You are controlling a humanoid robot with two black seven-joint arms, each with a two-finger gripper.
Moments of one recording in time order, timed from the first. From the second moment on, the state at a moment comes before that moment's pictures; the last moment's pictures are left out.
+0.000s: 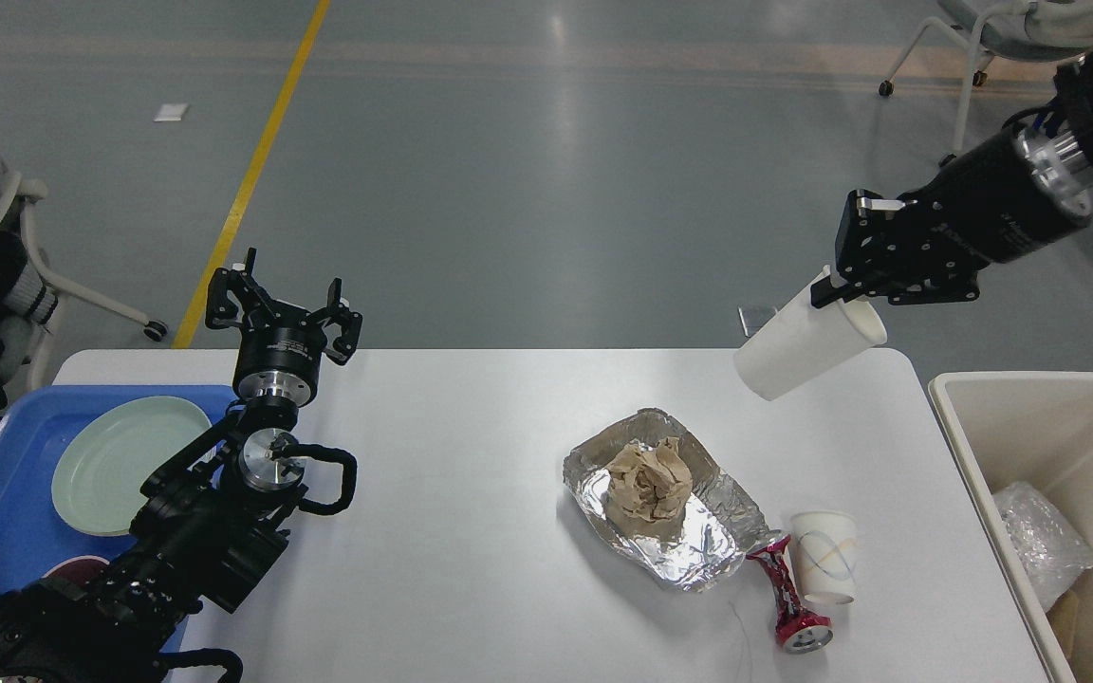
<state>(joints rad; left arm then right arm) -0.71 -0.01 -1.04 -0.38 -0.06 -0.34 -0.49 2.10 -0.78 -0.71 1.30 -0.10 0.96 -0.31</state>
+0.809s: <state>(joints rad) -0.71 -0.01 -1.04 -0.38 -0.06 -0.34 -0.49 2.38 -0.63 -1.01 1.33 -0.02 0.96 -0.29</state>
